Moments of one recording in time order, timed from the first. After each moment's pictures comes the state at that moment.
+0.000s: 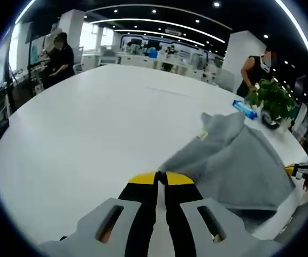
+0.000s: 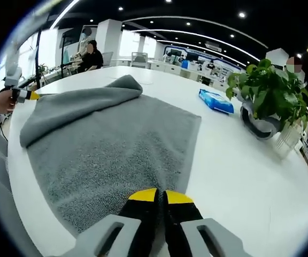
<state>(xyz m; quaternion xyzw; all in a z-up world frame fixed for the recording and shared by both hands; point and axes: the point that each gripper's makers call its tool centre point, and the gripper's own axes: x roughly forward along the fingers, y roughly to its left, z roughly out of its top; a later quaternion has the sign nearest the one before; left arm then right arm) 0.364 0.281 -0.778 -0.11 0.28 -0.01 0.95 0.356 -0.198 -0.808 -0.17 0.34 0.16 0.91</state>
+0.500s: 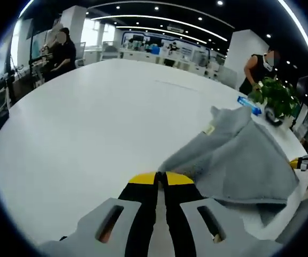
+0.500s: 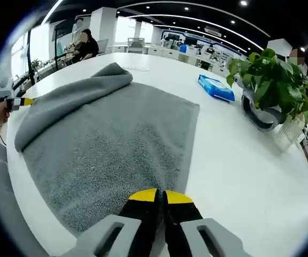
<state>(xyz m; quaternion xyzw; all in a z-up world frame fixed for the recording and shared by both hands) 0.355 0.312 -0.805 -0.11 0.30 0.00 0.95 0.355 -0.201 -0.809 -0.16 0.39 0.15 0.89</state>
